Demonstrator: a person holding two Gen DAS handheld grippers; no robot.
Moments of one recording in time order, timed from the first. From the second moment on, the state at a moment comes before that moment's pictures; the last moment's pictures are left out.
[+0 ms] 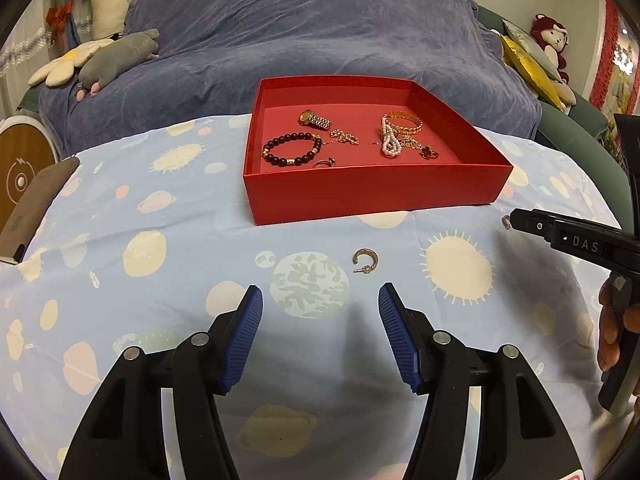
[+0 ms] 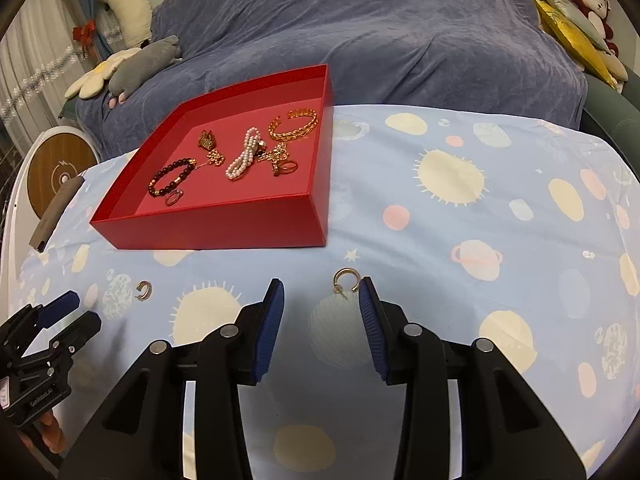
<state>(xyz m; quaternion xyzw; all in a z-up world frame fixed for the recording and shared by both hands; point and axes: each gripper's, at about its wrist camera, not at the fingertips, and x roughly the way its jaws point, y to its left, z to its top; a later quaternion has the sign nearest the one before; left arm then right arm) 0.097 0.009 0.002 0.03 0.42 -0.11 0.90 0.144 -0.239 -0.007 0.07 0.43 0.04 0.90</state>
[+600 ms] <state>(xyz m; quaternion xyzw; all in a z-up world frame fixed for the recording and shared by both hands) 0.099 0.010 -0.003 0.02 0.43 -0.11 0.90 0.160 -0.240 -0.022 0.07 0.44 0.03 0.89</state>
